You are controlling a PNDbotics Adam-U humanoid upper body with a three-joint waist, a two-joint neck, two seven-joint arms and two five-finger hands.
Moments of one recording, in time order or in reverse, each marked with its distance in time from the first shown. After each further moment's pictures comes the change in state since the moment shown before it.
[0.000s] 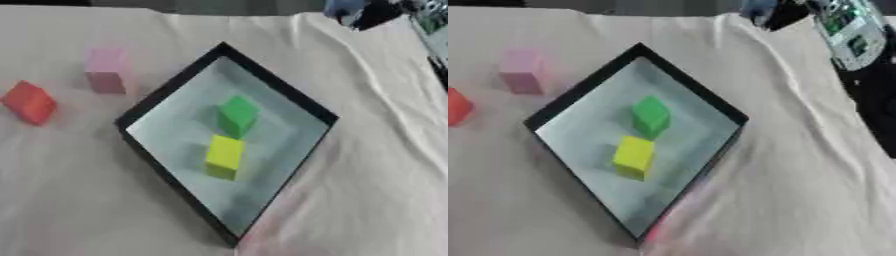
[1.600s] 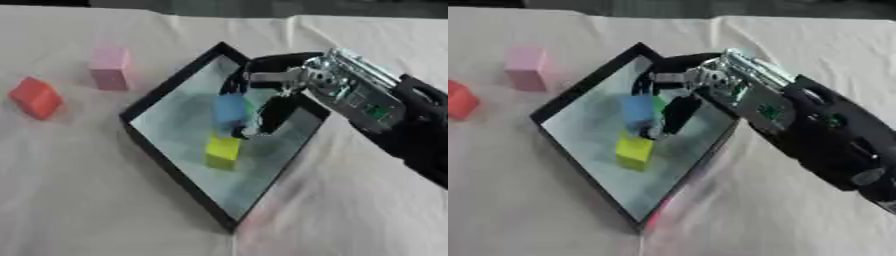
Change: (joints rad) left arm 0.014 0.013 0.010 0.005 -0.003 -0.002 0.004; right arm 0.055 0.153 0.373 -0.269 0.180 -0.079 0.400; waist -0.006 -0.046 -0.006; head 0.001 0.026
